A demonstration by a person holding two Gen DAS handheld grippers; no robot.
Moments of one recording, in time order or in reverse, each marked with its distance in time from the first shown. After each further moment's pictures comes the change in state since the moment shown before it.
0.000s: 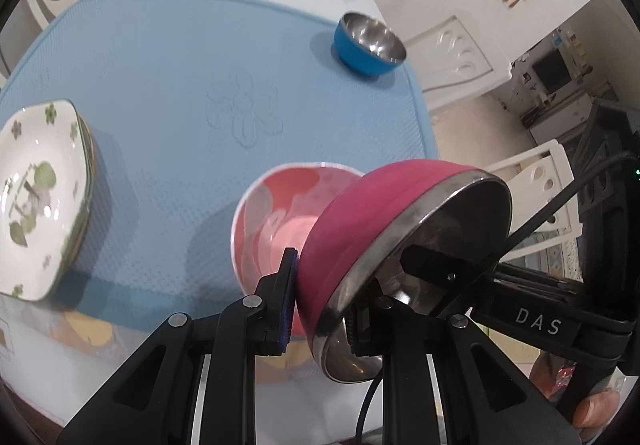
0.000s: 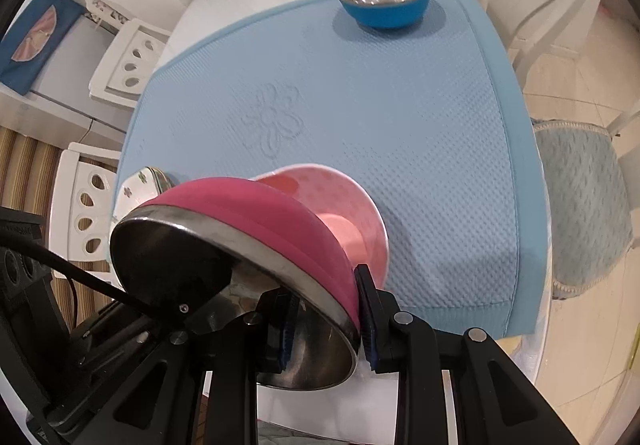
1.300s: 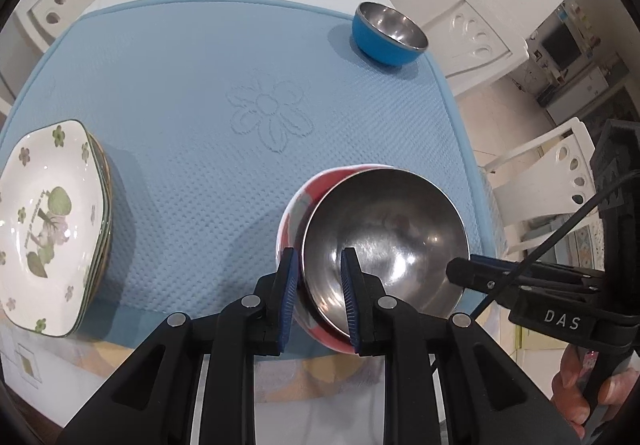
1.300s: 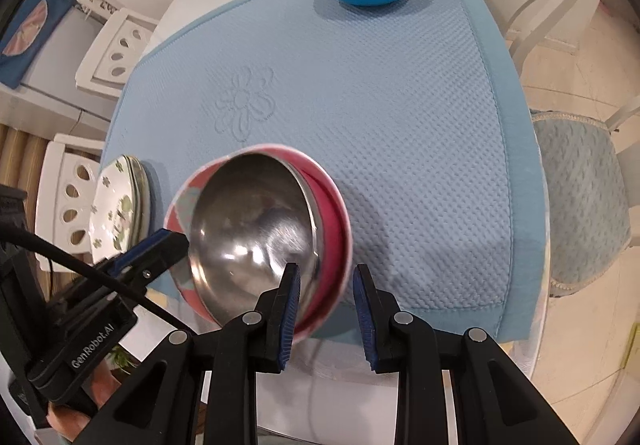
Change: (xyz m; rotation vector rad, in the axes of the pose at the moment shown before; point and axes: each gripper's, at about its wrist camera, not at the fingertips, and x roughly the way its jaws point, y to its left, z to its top) left arm 0.012 0.017 0.008 0.079 -0.001 0.093; right arm 0.019 -0.018 -0.008 0.006 0.042 -0.002
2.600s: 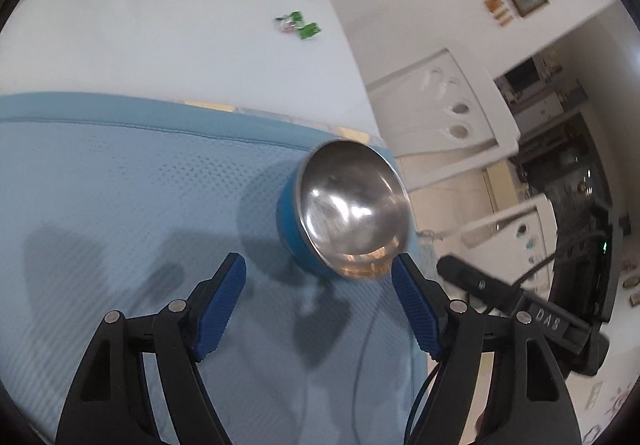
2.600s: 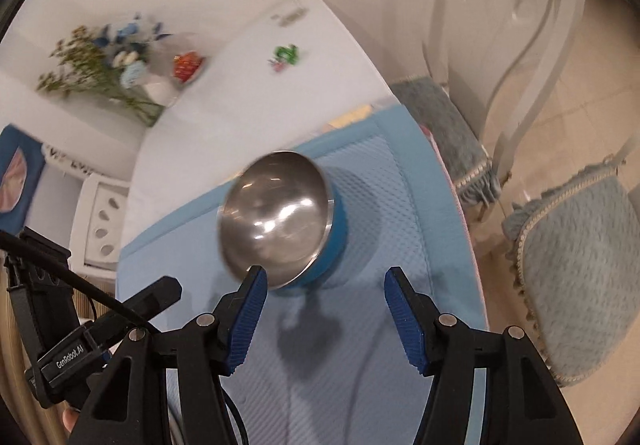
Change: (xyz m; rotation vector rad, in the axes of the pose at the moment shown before) left arm 0.112 -0.021 0.252 -0.044 0.002 -0.262; right arm -0.012 -0.110 0.232 0.270 -0.294 0.088
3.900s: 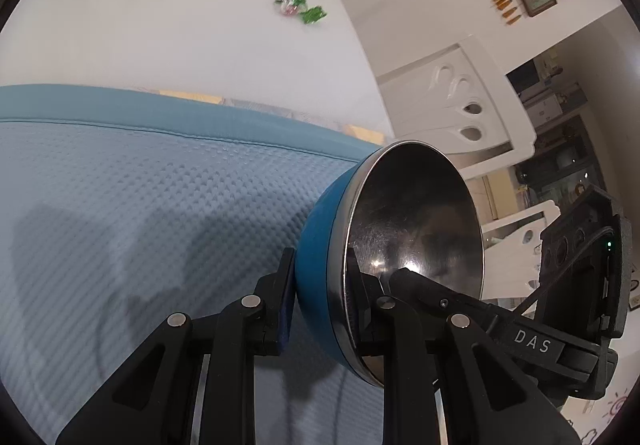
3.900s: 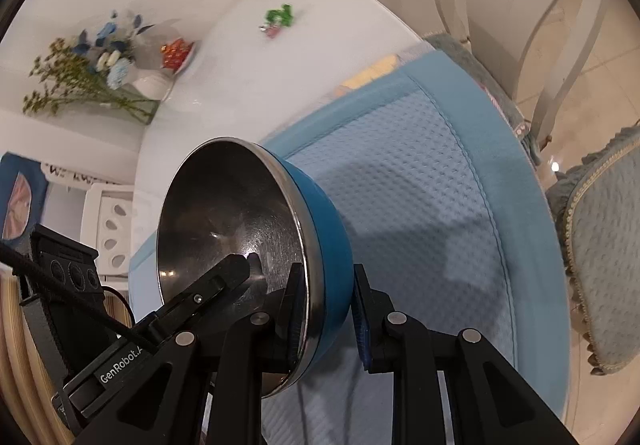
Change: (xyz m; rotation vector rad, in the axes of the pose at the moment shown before) left arm 0.033 0.007 0.008 0.016 0.011 -0.022; right arm 0.043 0.014 0.007 0.034 0.080 0.080
